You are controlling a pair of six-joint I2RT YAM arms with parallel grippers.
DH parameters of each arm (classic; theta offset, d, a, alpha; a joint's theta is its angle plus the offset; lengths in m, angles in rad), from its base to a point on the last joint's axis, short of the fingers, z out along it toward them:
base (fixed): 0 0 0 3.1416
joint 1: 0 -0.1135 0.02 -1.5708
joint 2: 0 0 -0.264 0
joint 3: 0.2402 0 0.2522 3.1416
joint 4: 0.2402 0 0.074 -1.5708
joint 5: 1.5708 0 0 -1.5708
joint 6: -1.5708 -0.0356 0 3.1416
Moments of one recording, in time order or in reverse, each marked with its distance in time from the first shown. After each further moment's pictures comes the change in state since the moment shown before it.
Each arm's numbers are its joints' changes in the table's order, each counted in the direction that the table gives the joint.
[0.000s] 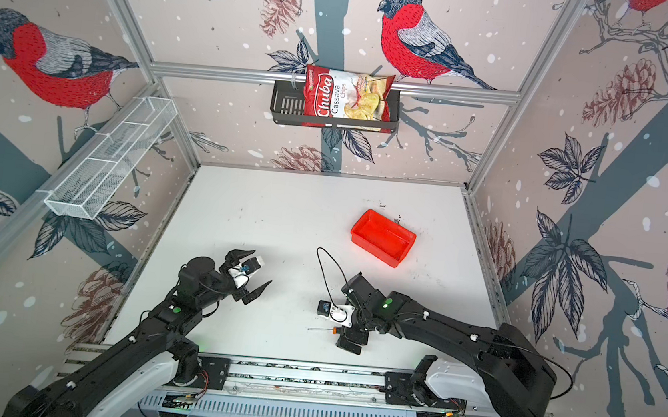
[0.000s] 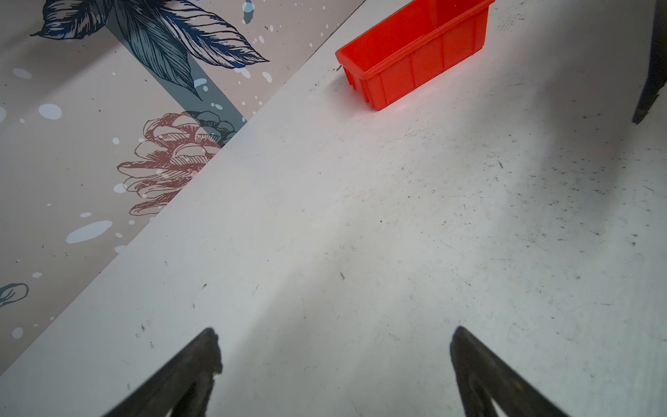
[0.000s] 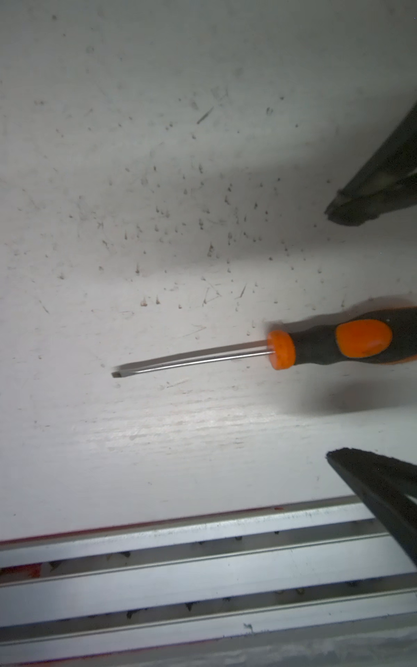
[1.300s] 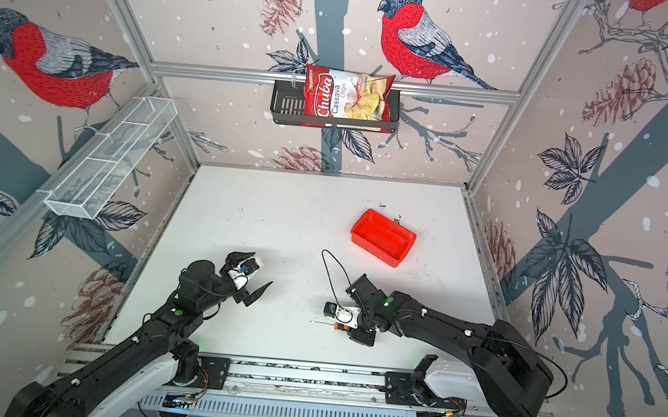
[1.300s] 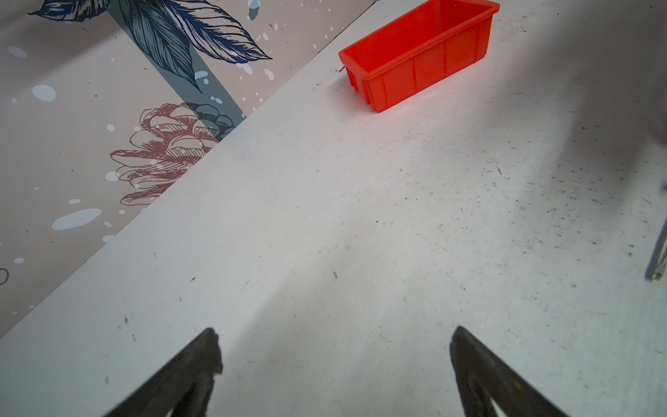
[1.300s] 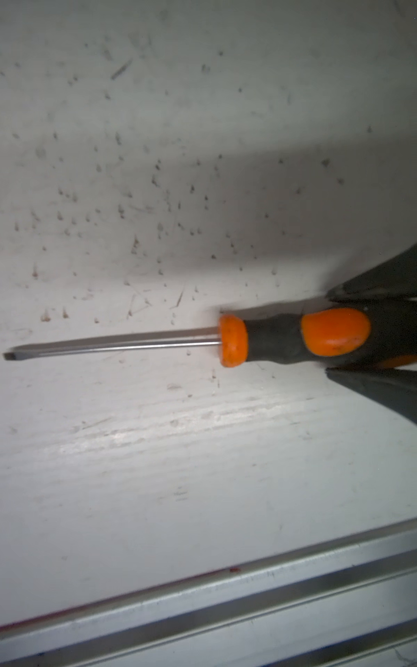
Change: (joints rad) left arm 0.000 -0.024 -0.036 -0.079 0.005 0.058; right arm 0.060 -0.029 -0.026 0.038 0.036 0.027
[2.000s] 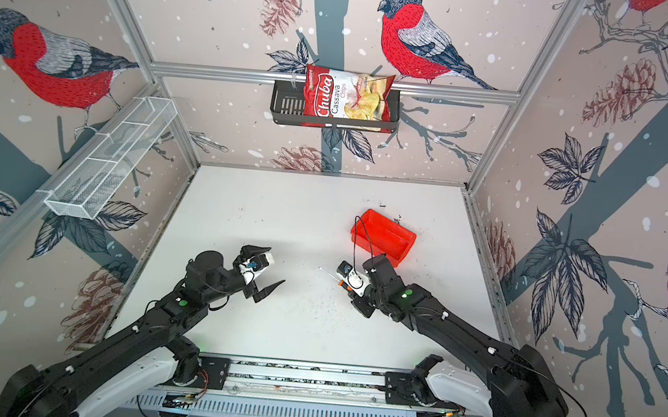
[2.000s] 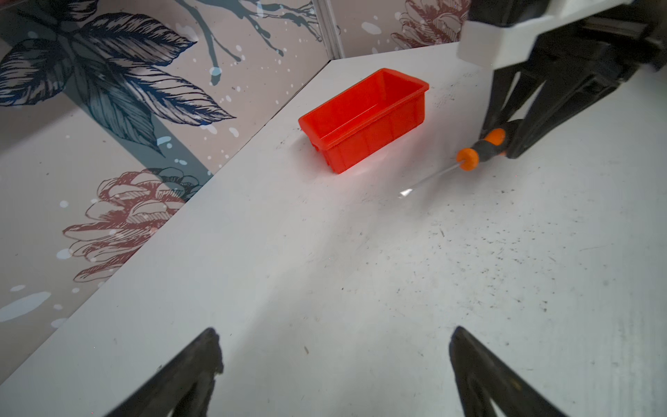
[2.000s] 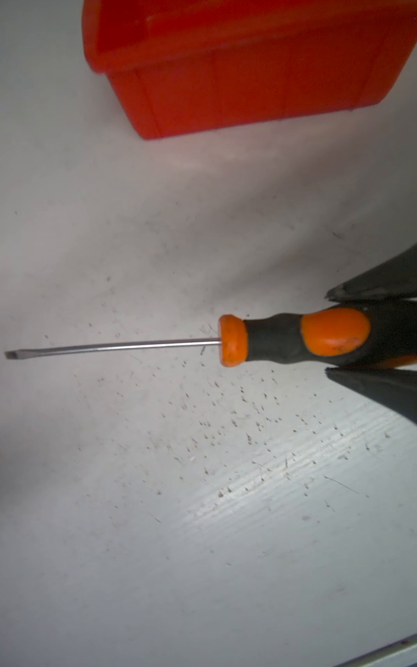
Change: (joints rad) left arm 0.158 -0.091 0.150 0.020 0.043 0.034; right arm 0.169 0.140 0.055 -0.173 0.065 -0.214
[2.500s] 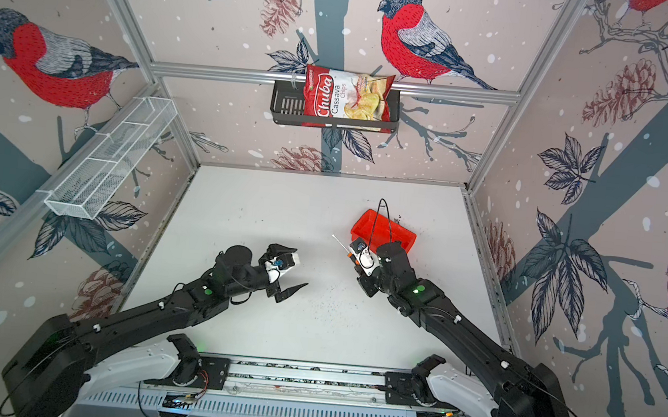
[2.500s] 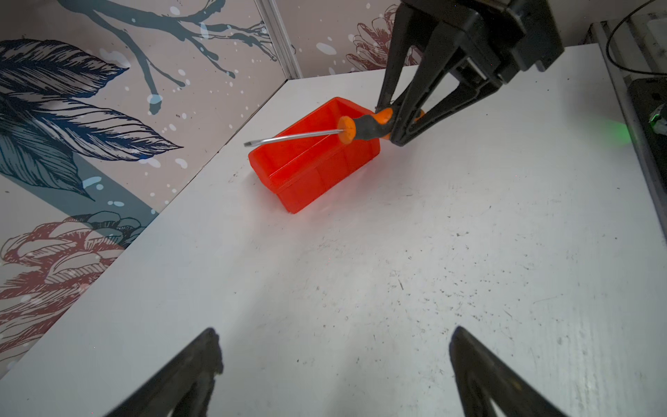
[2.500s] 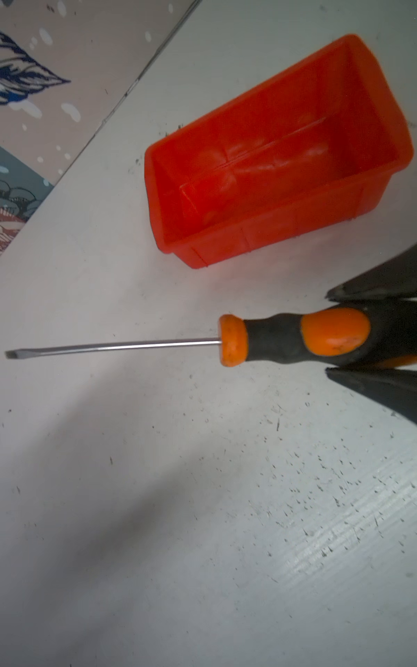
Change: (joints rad) left arm 0.205 -0.254 0.122 -0.126 -0.074 0.072; right arm 0.110 0.054 0.073 -0.066 0.055 -0.033
